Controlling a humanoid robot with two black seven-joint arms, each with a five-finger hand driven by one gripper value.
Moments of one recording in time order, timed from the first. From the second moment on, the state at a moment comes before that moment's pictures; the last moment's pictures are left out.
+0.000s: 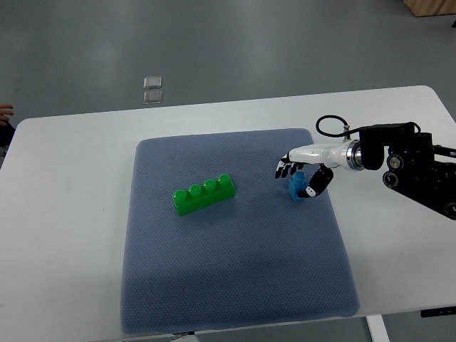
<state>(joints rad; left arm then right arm) -0.02 0.00 -0.10 -0.14 0.07 0.00 0.02 0.88 -0.48 0.38 1.12 -1.58 0.38 0.06</state>
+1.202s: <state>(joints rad) -0.02 0.00 -0.10 -0.14 0.07 0.00 0.02 0.88 -0.49 0.38 1.13 -1.58 0.39 0.07</state>
